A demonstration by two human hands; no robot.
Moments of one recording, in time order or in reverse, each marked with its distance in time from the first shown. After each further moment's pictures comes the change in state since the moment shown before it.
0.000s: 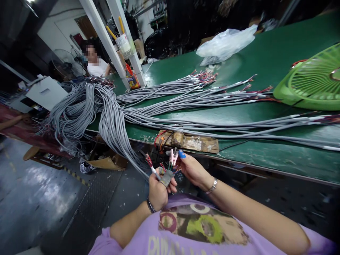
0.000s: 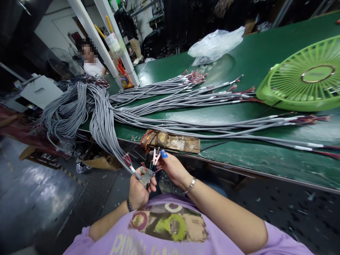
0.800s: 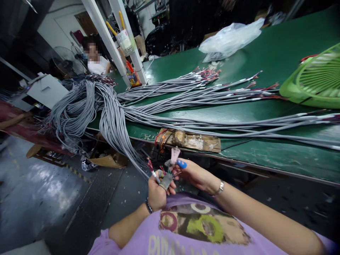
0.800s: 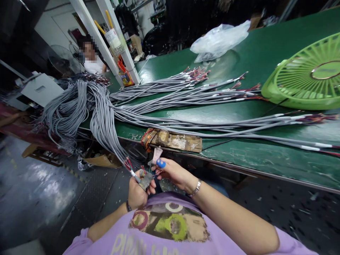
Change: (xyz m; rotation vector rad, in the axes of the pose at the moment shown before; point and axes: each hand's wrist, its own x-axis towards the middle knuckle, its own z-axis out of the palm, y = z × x) left_hand -0.006 -0.008 -0.012 0.113 0.006 0.025; right_hand -0.018 -0.007 -0.001 -0.133 -0.158 0.224
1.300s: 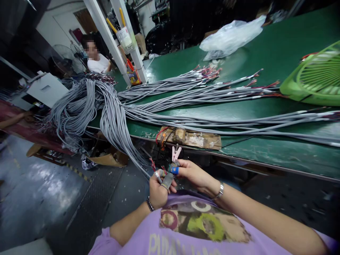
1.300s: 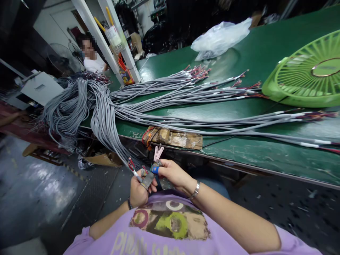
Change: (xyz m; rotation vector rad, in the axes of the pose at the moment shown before) left_hand -0.003 -0.006 -0.005 0.055 -0.025 0.025; right_hand -0.008 0.006 0.014 -0.173 -0.015 0.000
